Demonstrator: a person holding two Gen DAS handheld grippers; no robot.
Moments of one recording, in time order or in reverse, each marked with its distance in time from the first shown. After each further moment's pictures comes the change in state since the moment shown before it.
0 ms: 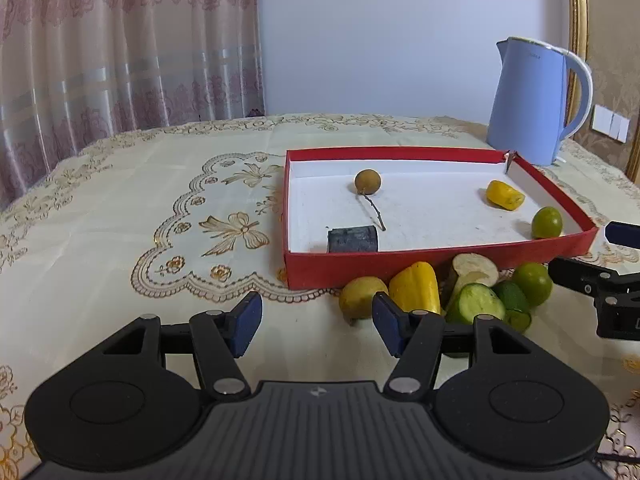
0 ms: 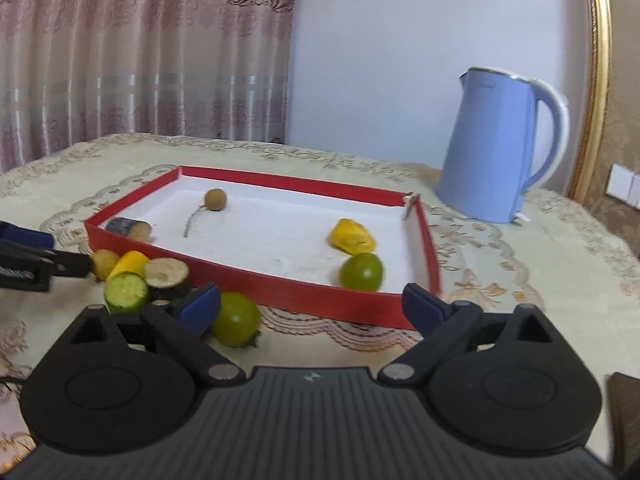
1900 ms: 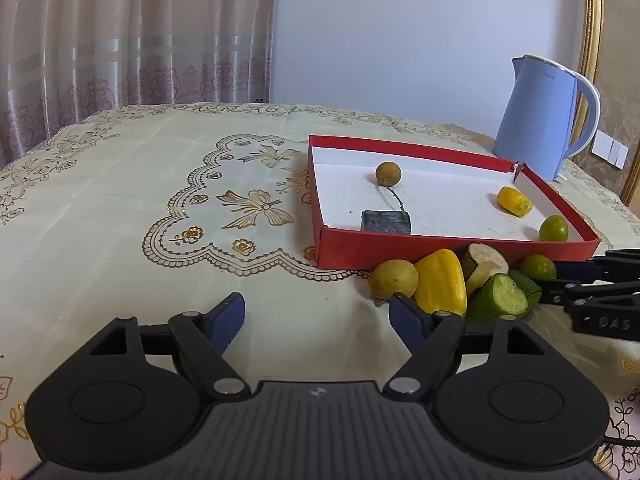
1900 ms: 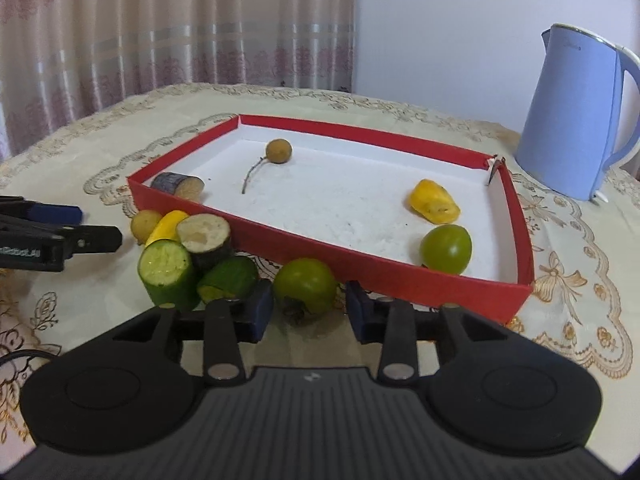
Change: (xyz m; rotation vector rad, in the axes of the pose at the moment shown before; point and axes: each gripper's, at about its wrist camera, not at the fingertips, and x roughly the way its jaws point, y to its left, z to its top) left arm 0.002 0.033 -0.014 -0.099 0.003 -0.058; right arm 0.031 0.016 0.005 -0.089 0.163 0.162
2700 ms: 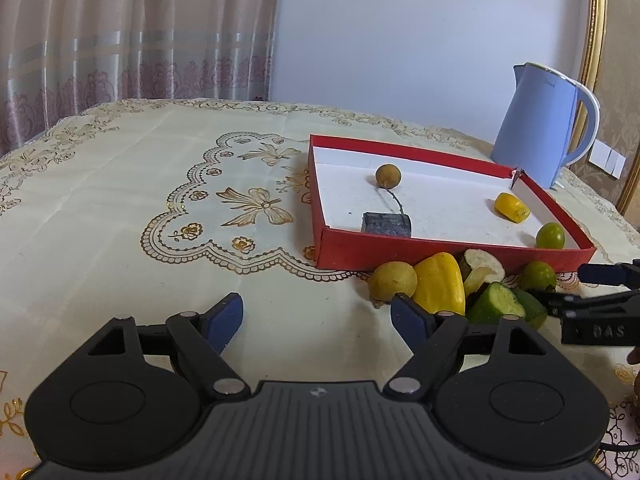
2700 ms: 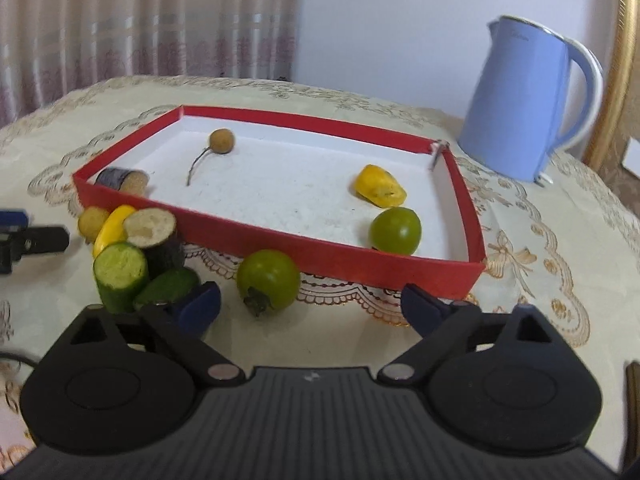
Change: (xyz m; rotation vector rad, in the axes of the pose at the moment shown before) left arm 0.000 0.003 0.001 -0.030 -0.001 -0.021; right arm -0.003 -0.002 -0.003 0.102 0.015 -0.200
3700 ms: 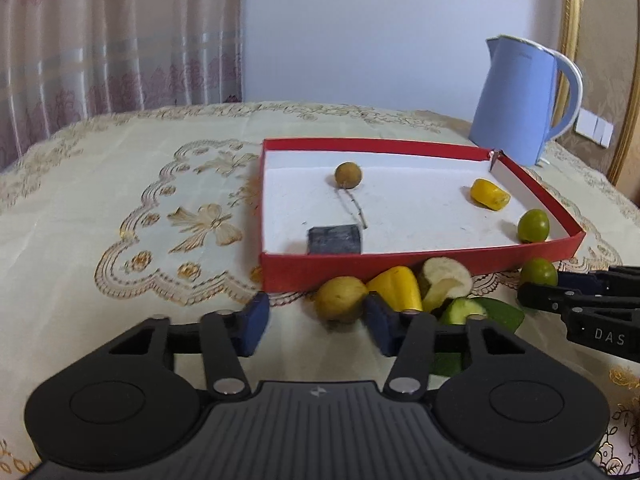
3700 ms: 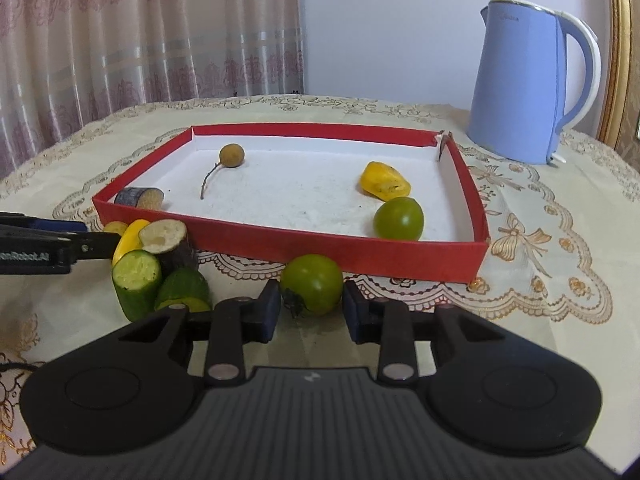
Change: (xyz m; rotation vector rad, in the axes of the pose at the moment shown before) left arm 0.016 -0.039 0.018 0.107 0.033 -0.010; right arm -0.007 -0.020 -0.011 0.080 -0.035 0.130
